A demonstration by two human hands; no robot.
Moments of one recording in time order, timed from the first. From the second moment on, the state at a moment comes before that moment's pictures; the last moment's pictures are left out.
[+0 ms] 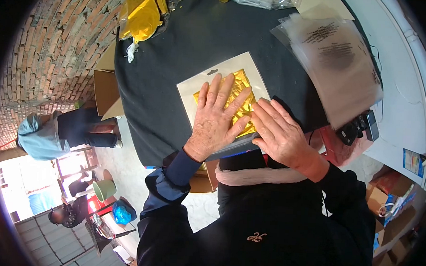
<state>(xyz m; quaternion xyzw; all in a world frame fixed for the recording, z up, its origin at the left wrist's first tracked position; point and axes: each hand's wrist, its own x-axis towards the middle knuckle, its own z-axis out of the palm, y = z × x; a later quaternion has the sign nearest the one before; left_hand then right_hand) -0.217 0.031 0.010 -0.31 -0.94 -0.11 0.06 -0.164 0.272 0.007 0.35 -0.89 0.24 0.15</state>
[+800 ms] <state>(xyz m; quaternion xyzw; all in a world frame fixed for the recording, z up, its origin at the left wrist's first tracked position) -0.210 0.060 0.033 -0.27 -0.96 -0.12 0.03 -0.160 0.269 -0.013 0.33 -0.90 0.23 0.17</state>
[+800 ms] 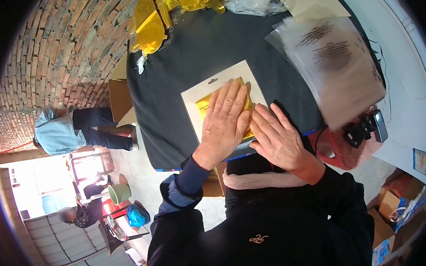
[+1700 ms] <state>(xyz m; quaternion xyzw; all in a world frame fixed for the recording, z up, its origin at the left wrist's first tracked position) -0.211 0.050 0.017 -0.24 -0.89 -0.35 0.14 -0.158 0.275 -0.014 0.36 -0.90 0.17 0.16</state>
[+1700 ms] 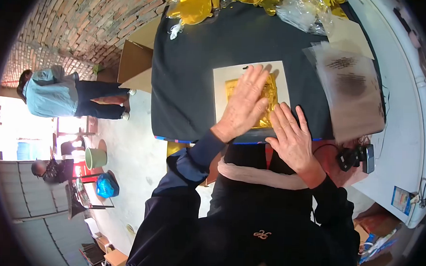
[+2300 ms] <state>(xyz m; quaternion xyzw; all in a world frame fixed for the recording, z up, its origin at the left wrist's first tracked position) -0.119 -0.028 0.012 -0.15 -0.92 -0.28 0.24 -0.157 0.270 -0.002 0.36 -0.90 0.17 0.16</state>
